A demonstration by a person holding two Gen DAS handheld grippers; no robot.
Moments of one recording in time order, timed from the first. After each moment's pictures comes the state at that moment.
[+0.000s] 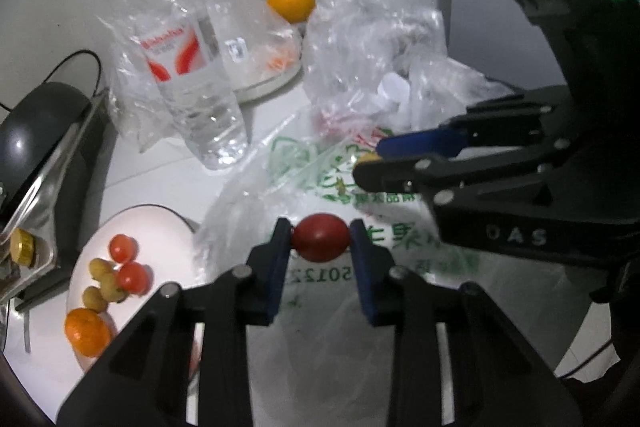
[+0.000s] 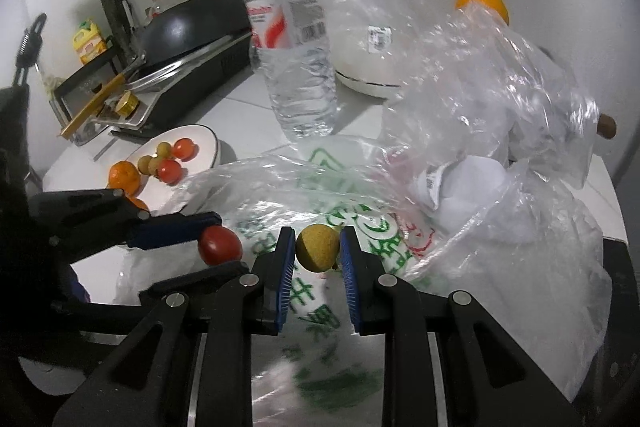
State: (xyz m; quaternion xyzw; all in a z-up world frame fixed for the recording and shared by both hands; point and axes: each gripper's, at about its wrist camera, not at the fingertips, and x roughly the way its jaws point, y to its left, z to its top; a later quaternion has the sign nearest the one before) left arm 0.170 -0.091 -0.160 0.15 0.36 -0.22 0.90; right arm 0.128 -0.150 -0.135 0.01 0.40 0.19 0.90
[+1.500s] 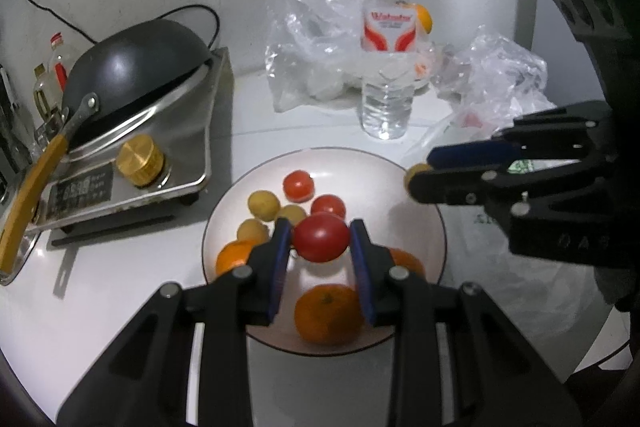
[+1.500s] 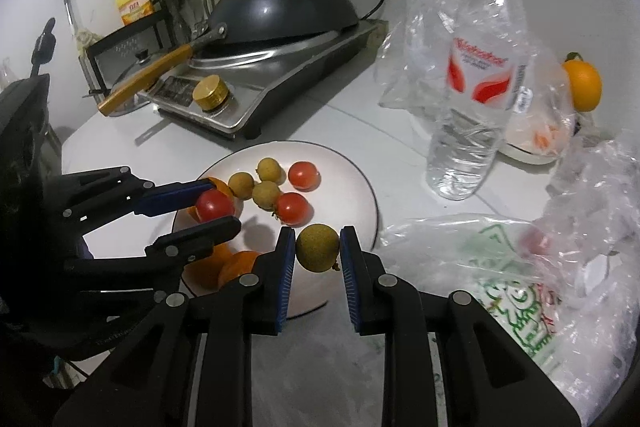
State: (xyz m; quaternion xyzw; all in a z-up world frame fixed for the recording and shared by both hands) left arm 0.168 0.067 -0.160 0.08 0.34 -0.13 0.93; right arm 0.142 0.001 -0.116 -0.06 0.40 0.25 0.88
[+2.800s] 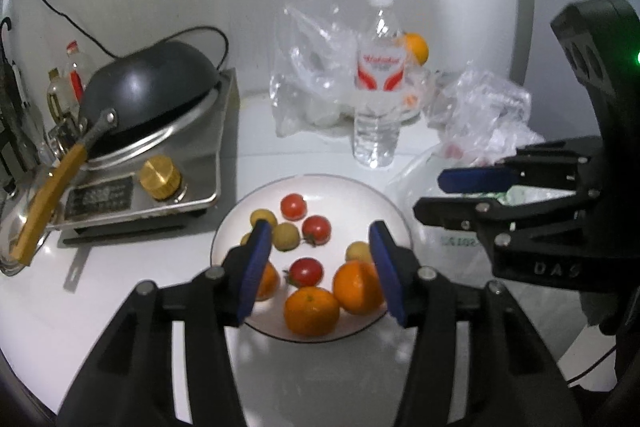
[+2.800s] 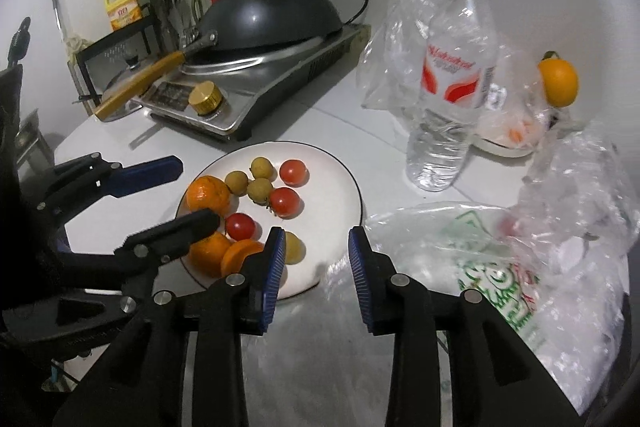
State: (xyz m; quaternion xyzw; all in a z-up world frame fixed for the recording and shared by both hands) left arm 0.137 0.065 -0.121 0.05 0.31 -0.12 0.94; right arm 0.111 -0.018 -0.094 -0.05 0.39 0.22 0.90
